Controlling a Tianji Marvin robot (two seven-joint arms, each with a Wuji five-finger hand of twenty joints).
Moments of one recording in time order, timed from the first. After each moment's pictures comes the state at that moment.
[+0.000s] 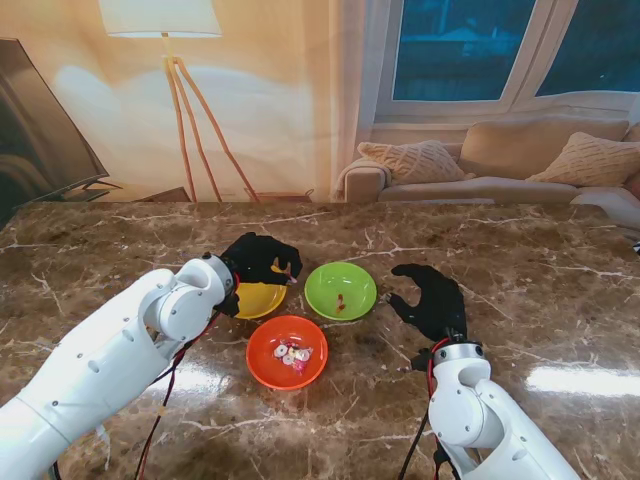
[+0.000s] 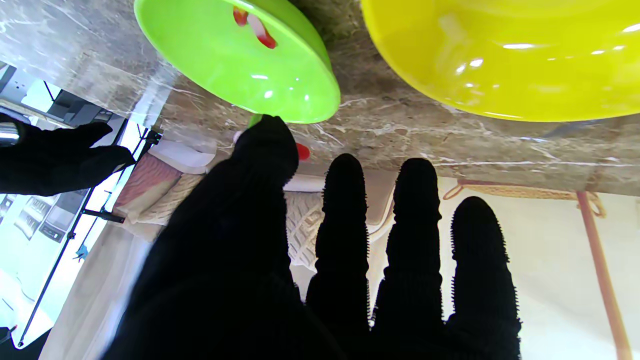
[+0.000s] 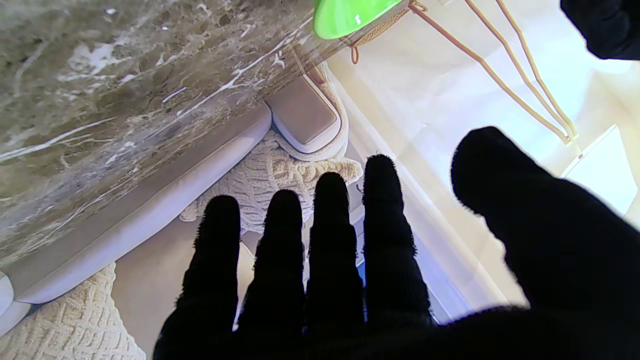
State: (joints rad) left arm 1.09 -1.08 -0.84 -1.35 0.65 -0.08 -0.11; right arm -1.65 -1.19 1.22 -1.53 -0.62 0.03 -0.47; left_hand 1.00 -0.48 0.36 -0.07 0.74 -0.25 0.81 0.75 0.81 0.05 0.38 1.22 0.63 0.17 0.58 0.89 0.18 0.32 1.08 0.84; right_hand 0.35 -0.56 1.06 -0.13 0.64 -0.02 0.32 0.51 0.62 0.00 0.19 0.35 0.42 -0.01 0.25 0.33 0.15 0.09 0.64 0.52
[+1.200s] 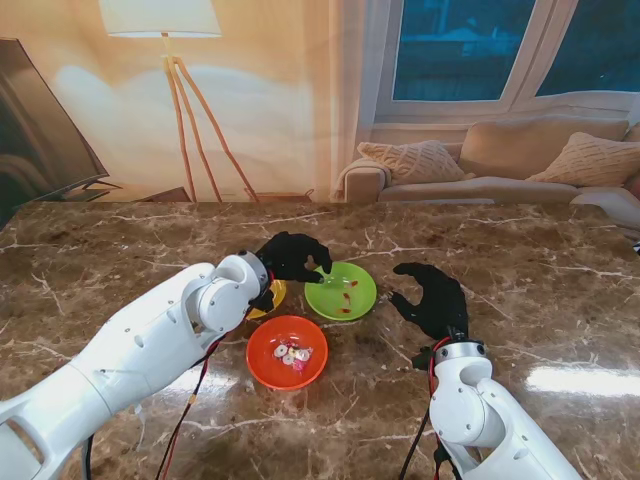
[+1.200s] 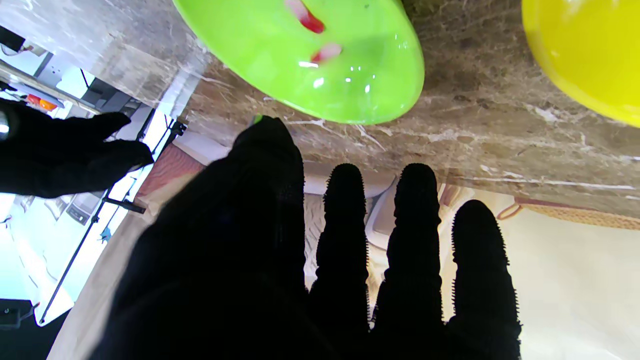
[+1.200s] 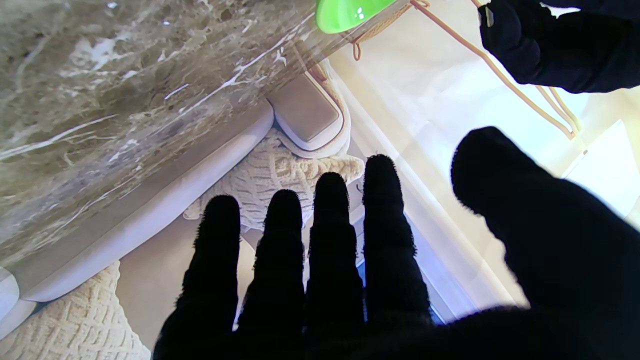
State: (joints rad) left arm 0.94 -1.19 -0.66 -1.16 0.52 -0.10 -0.01; right arm -1.65 -1.19 1.23 -1.54 -0.61 0.03 -0.47; left_hand 0.95 -0.52 0.47 -0.06 0.76 -0.08 0.66 0.45 0.69 0.05 0.51 0.81 0.60 0.17 0.52 0.84 0.15 0.32 1.04 0.85; right_hand 0.35 -0.56 1.06 -0.13 0.64 -0.02 0.32 0.51 0.62 0.00 0.19 0.35 0.42 -0.01 0.25 0.33 0.15 0.09 0.64 0.53
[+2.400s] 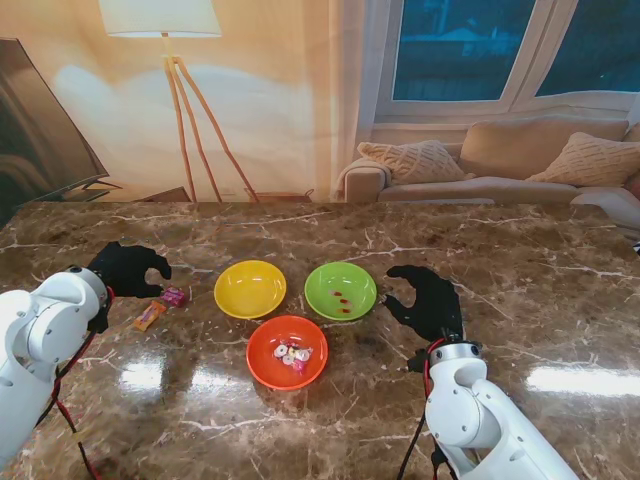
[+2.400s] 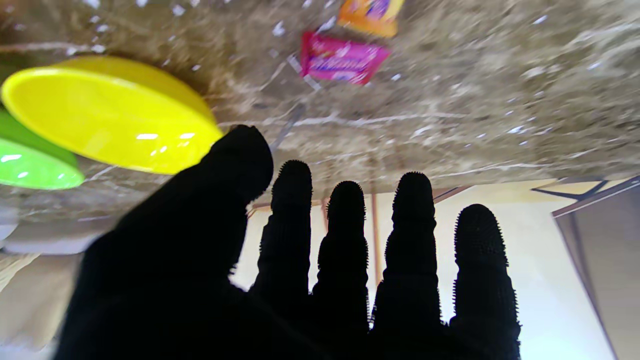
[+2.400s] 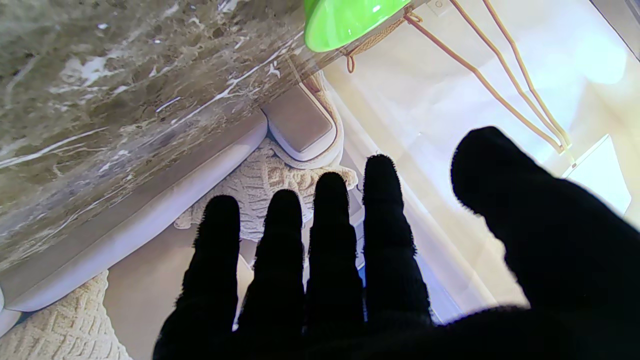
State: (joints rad) left arm 1.48 -1.01 -1.51 -1.59 1.04 -0.16 -0.41; right arm -1.65 -1.19 1.20 -1.54 -0.62 0.04 -0.45; left_hand 0.78 -0.52 0.61 -0.06 0.69 0.00 0.44 0.39 0.63 0.05 0.32 0.46 0.59 0.15 0.33 0.61 0.13 0.32 0.88 0.75; right_hand 0.35 -0.56 1.06 -0.13 0.64 -0.02 0.32 0.51 0.62 0.00 0.19 0.35 0.42 -0.01 0.25 0.33 0.15 0.09 0.64 0.53
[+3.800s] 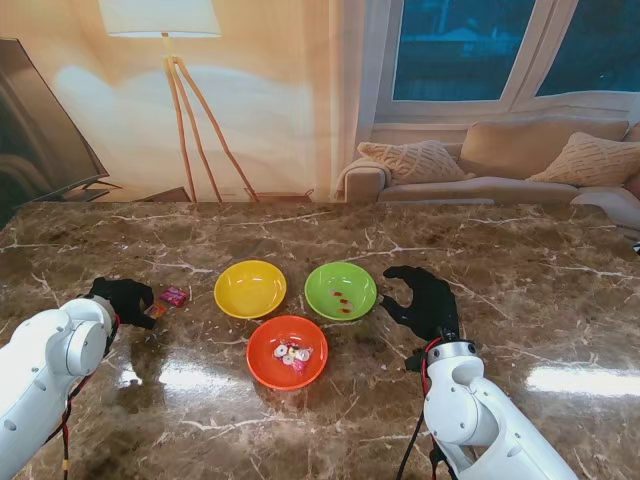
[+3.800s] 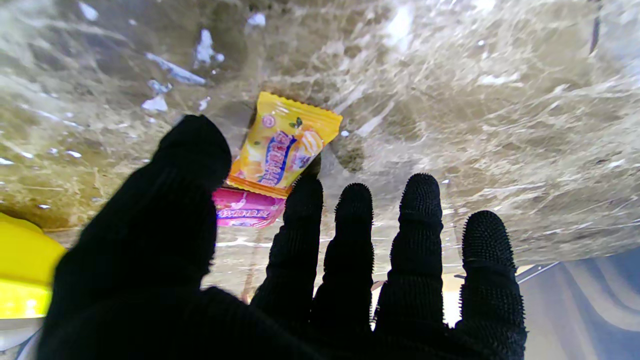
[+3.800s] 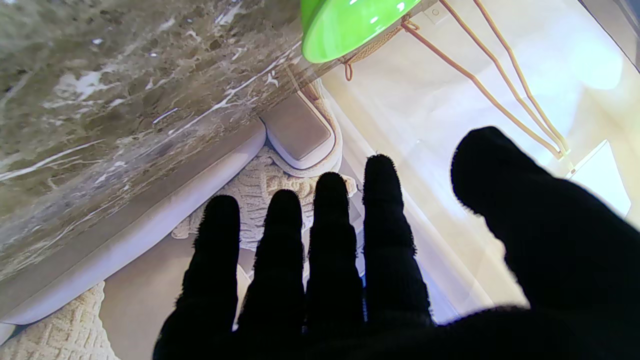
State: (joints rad) left arm 1.41 -0.99 -1.33 -1.34 1.09 0.05 -0.34; right arm -1.63 -1.19 1.19 -1.52 -0.61 0.04 -0.44; left_hand 0.70 -0.51 0.45 -0.04 0.61 0.08 0.42 0.46 0.59 0.12 0.37 0.56 0.58 0.20 0.35 0.65 0.09 0.37 0.83 0.77; right_hand 0.35 -0.56 1.06 -0.13 0.64 -0.02 0.32 0.51 0.62 0.00 0.19 0.35 0.42 -0.01 0.25 0.33 0.15 0.09 0.64 0.53
